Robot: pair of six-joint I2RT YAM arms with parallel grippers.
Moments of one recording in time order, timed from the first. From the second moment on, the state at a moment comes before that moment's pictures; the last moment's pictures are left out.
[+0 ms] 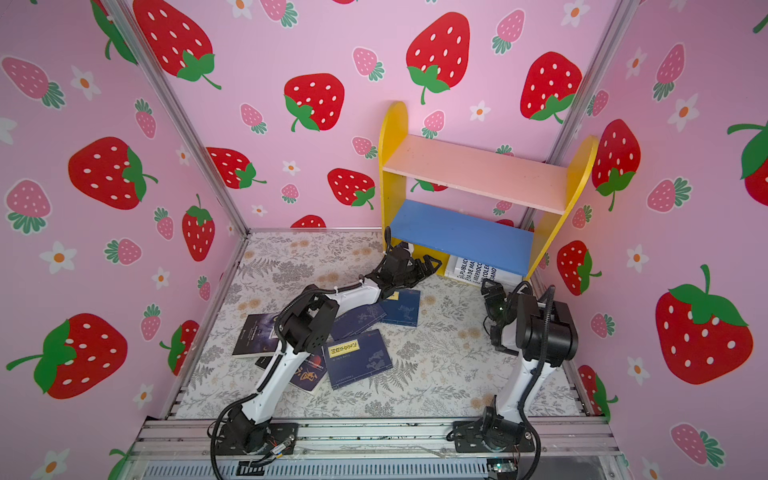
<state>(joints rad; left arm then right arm) -0.71 2.51 1.91 0.22 0.25 -1.05 -0.17 1.92 0.50 1.10 -0.32 1.11</state>
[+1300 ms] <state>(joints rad) -0.74 0.96 0.61 -0.31 -0.01 -0.84 0.25 0.94 0.44 0.25 -0.24 0.58</state>
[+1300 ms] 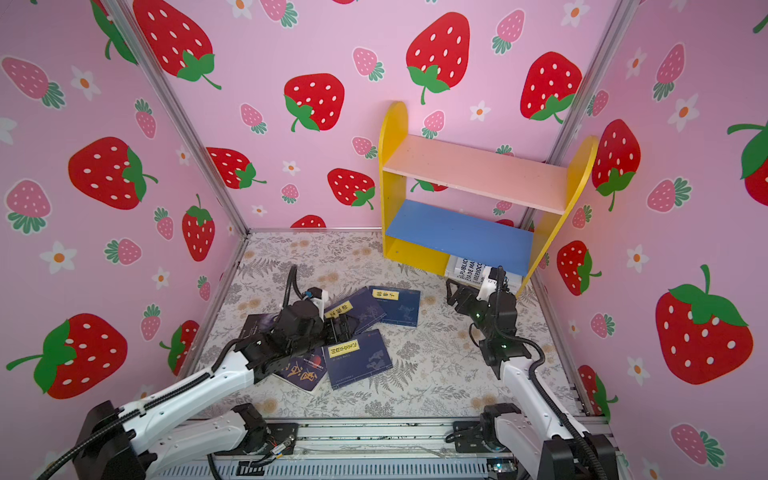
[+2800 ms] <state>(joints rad) -0.92 0.81 0.15 -0.02 0.00 -1.23 0.97 1.63 0.47 0.52 0.04 0.71</state>
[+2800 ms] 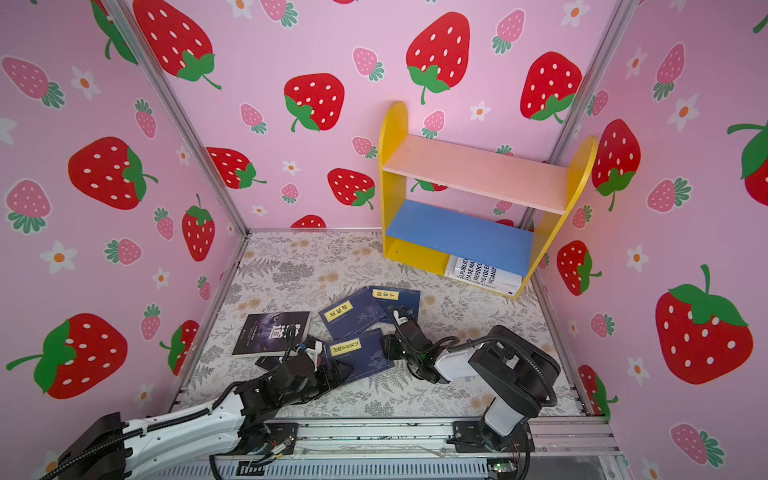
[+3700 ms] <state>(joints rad) -0.85 0.87 0.24 0.11 0.04 -1.20 0.97 1.65 0.46 0.58 0.00 0.74</state>
